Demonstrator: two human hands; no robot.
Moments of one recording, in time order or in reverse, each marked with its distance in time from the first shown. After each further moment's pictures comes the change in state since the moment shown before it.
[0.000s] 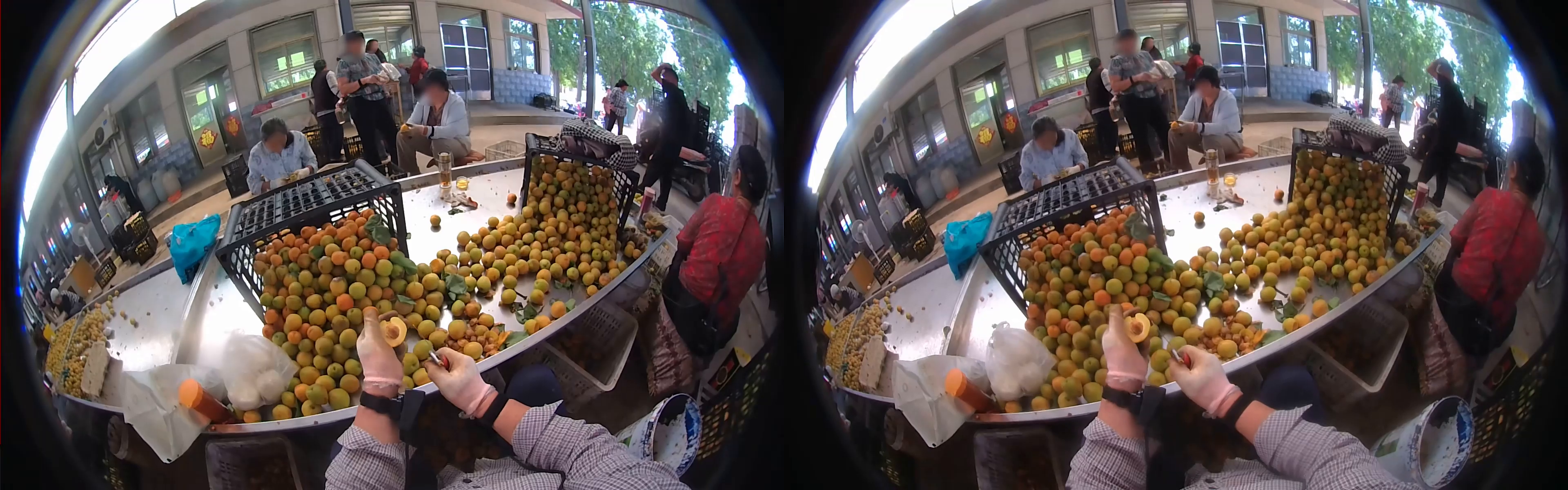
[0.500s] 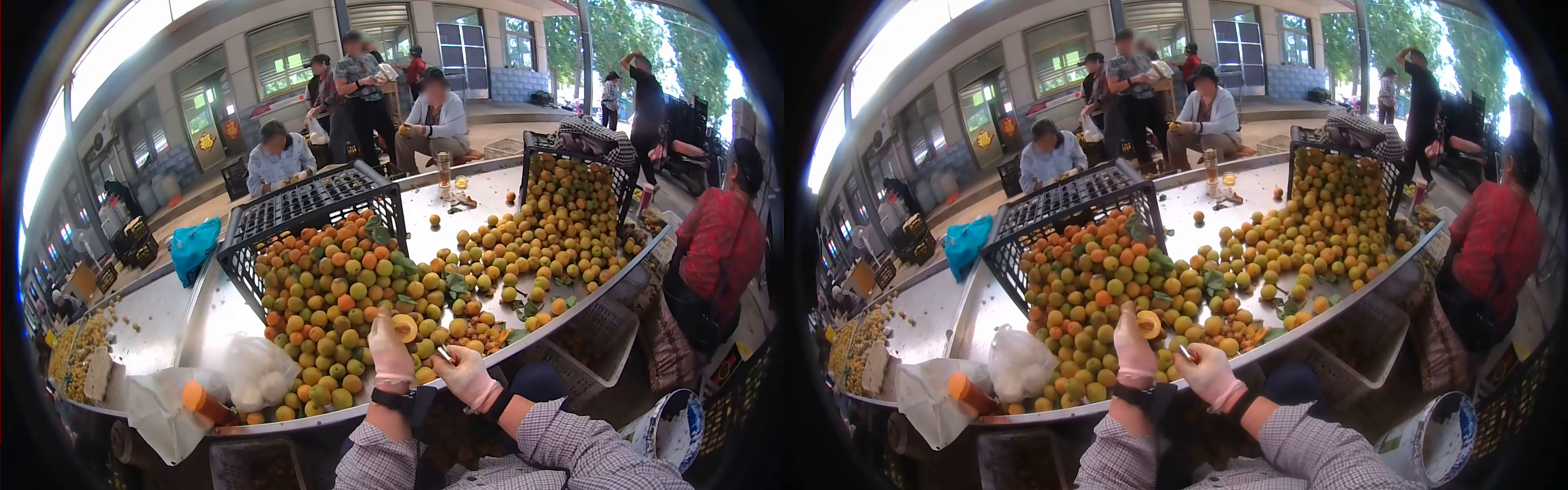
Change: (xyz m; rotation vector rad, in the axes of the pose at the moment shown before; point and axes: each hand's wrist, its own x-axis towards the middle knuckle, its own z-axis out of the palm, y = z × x) left_hand 0.010 -0.017 0.000 -0.040 -0.103 -0.062; right_hand 0.002 0.008 -0.004 0.032 0.033 0.030
